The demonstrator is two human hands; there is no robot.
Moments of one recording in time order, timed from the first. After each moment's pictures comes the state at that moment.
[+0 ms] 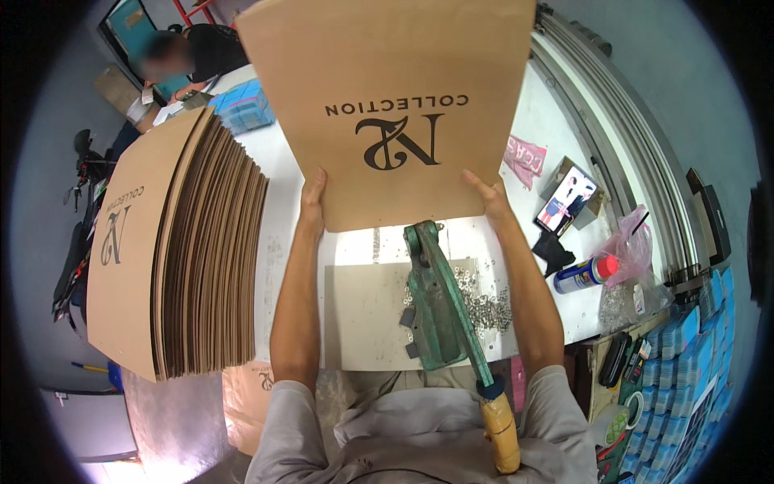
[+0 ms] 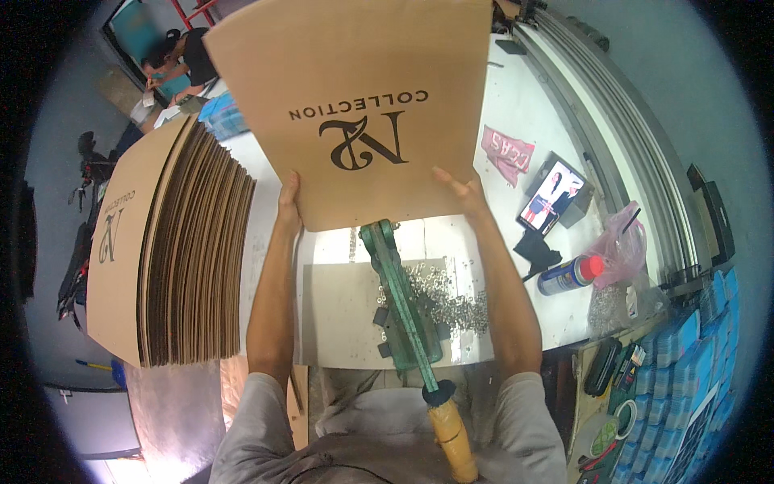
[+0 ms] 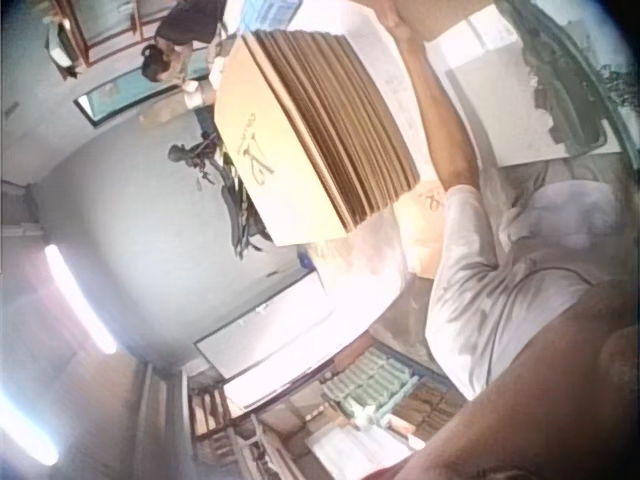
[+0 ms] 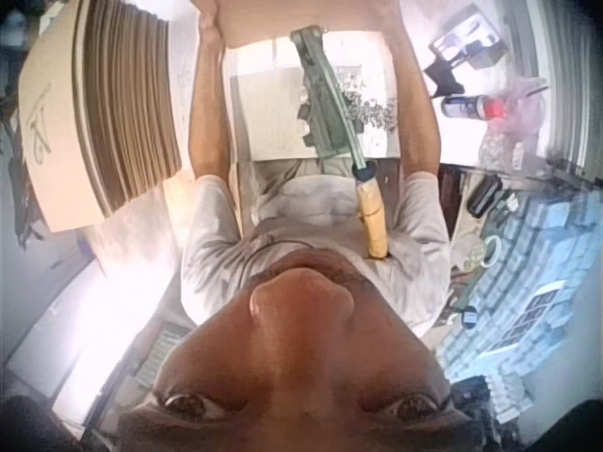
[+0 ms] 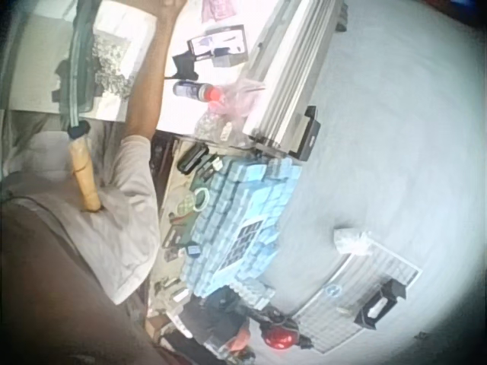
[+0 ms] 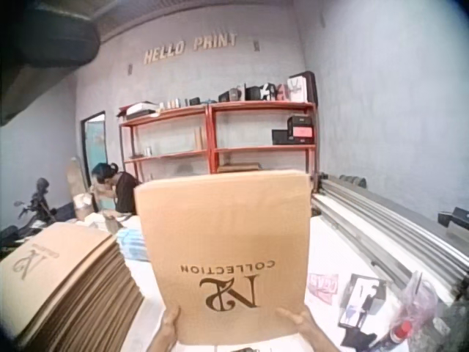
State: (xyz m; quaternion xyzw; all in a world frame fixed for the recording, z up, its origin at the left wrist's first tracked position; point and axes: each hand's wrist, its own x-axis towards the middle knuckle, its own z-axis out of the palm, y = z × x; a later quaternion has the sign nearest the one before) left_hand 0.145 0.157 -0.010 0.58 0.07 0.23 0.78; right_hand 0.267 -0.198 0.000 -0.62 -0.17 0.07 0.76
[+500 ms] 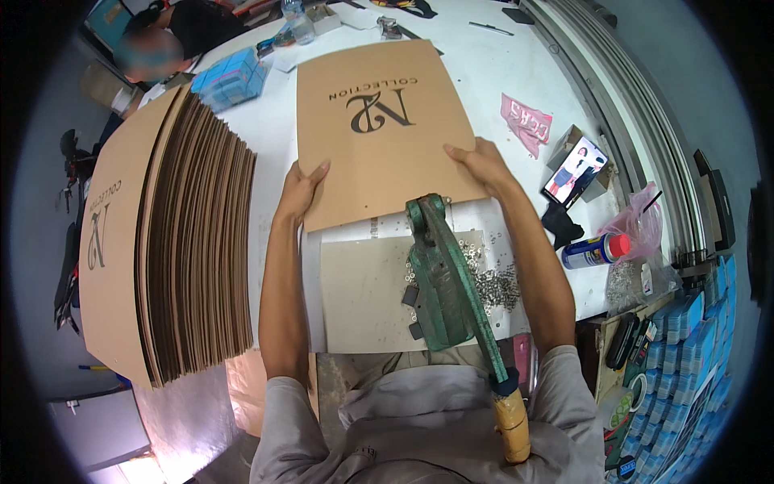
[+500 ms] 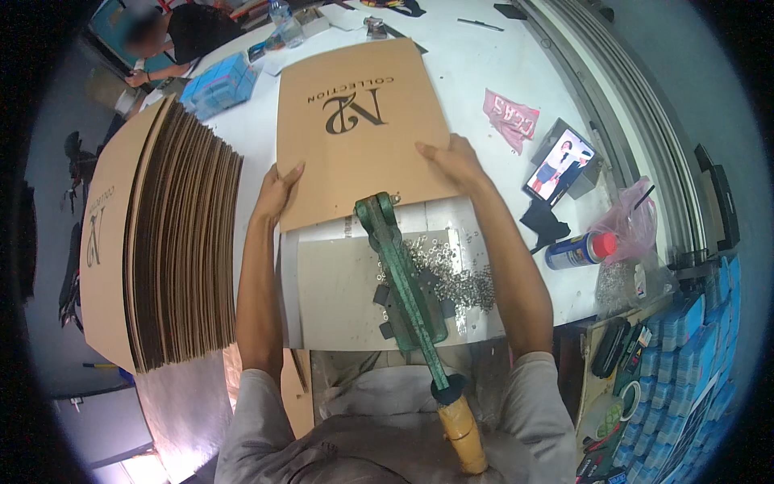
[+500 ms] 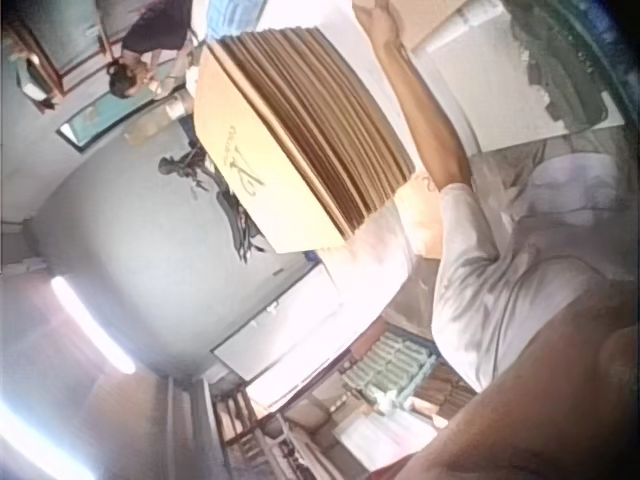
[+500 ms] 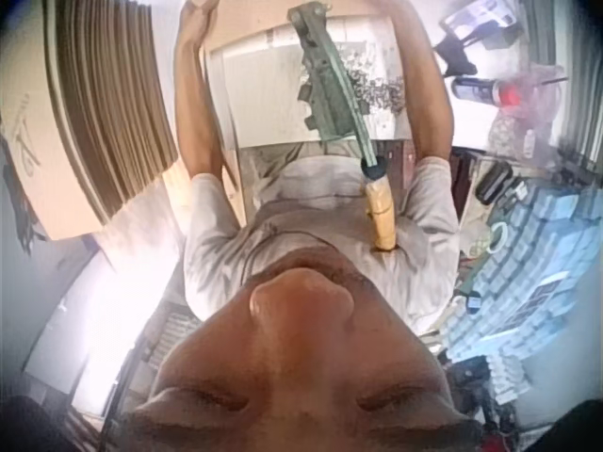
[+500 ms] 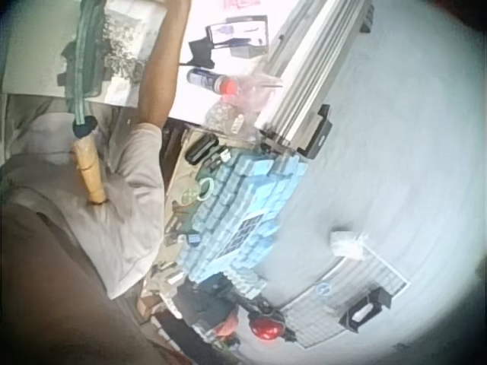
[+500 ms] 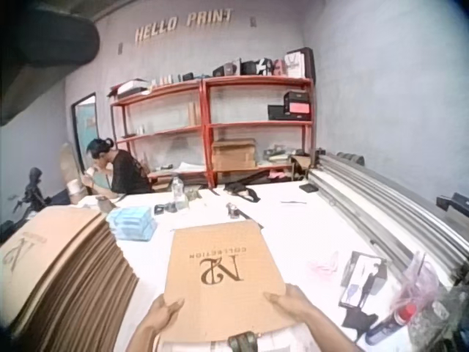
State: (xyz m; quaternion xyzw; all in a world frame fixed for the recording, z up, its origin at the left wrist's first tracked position) left_hand 0.112 0.164 0.000 0.71 0.18 0.07 0.67; right_hand 0.263 -0.181 0.006 -0.75 -0.07 0.21 0.62
